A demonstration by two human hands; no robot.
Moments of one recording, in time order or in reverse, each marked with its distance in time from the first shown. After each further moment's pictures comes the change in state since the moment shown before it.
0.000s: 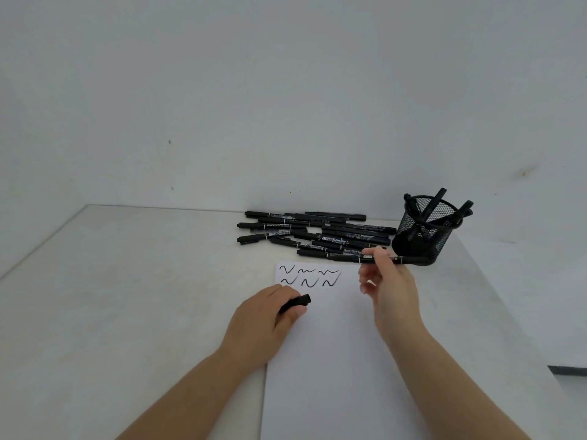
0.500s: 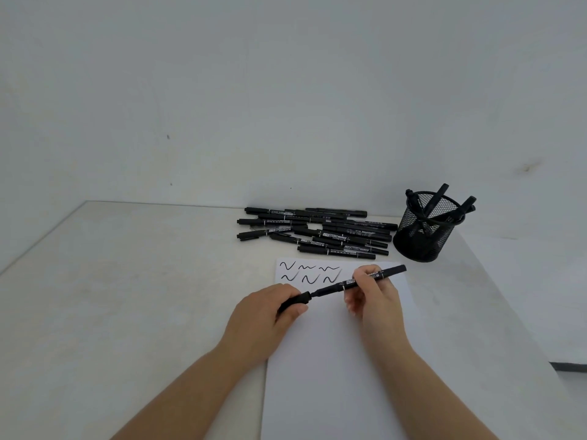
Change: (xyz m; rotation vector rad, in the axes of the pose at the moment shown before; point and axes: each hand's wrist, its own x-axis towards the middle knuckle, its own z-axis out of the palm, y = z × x) left_hand 0.000 -0.001 0.000 -0.047 -0.034 -0.050; right_hand -0.026 0.019 0.003 -0.086 -0.072 0.058
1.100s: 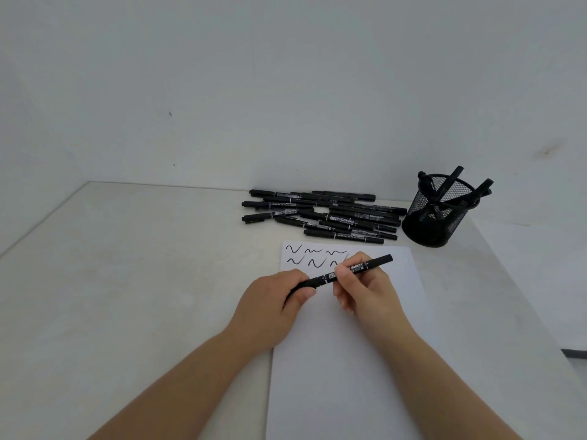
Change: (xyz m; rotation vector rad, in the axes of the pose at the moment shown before) left_hand -0.003 0.005 -0.003 -0.049 -0.006 0.046; right_hand -0.011 -0.002 0.004 -0.126 -0.339 -0.075
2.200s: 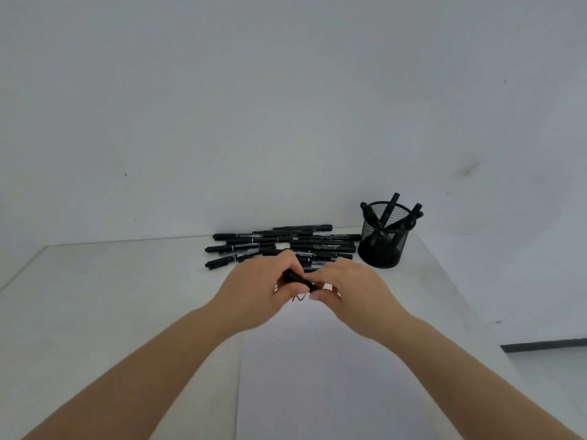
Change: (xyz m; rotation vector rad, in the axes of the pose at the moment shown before) left_hand 0.069 0.054 -0.037 0.155 -0.135 0.202; right_hand 0.015 -0.063 -0.041 -1.169 -0.175 -0.371
